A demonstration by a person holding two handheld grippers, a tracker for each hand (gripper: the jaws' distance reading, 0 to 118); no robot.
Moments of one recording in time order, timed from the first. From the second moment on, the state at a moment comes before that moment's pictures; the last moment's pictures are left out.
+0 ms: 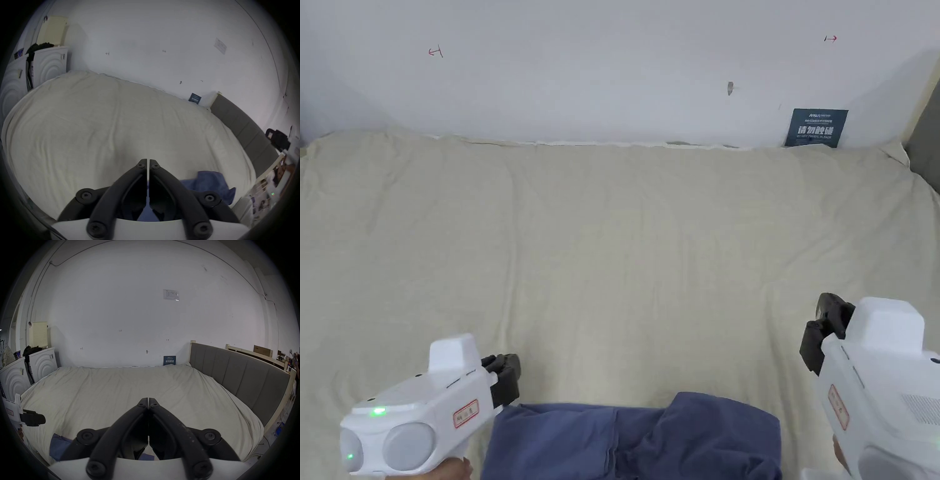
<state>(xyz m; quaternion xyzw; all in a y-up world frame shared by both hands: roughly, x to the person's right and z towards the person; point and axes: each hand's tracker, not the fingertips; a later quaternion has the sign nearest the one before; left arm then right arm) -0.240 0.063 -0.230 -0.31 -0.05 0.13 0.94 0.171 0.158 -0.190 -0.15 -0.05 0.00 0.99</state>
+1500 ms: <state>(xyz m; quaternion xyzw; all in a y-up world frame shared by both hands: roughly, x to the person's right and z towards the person) -0.282 0.025 -0.235 -0.42 -0.11 0.21 0.87 0.177 0.156 -0.188 -0.16 -0.06 0.00 0.98</state>
